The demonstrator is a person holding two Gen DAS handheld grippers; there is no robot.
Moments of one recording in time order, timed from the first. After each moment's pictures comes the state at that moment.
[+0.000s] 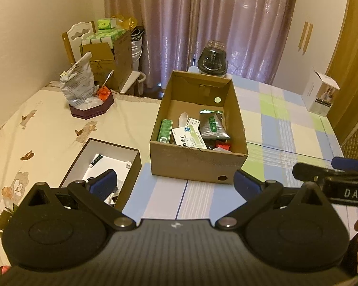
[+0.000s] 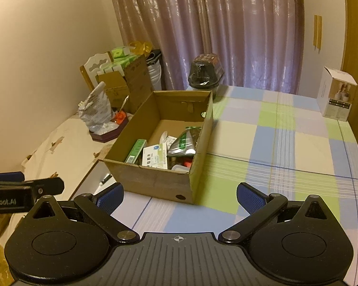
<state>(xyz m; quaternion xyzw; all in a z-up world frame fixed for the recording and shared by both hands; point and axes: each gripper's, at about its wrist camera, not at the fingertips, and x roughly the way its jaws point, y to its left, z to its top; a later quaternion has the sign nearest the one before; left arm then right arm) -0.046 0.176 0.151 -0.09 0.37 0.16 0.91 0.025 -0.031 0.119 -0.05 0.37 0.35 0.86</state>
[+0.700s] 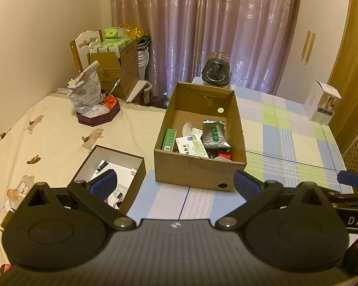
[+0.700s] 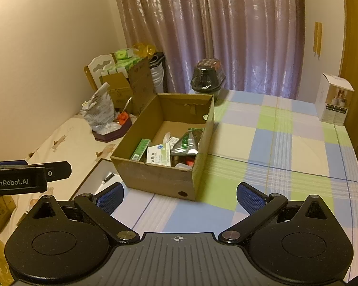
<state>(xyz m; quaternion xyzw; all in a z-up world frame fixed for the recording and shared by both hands) -0.058 0.168 0.168 -0.08 0.36 0.18 0.91 0.002 -0.042 0.130 -0.06 0.36 0.36 0.86</state>
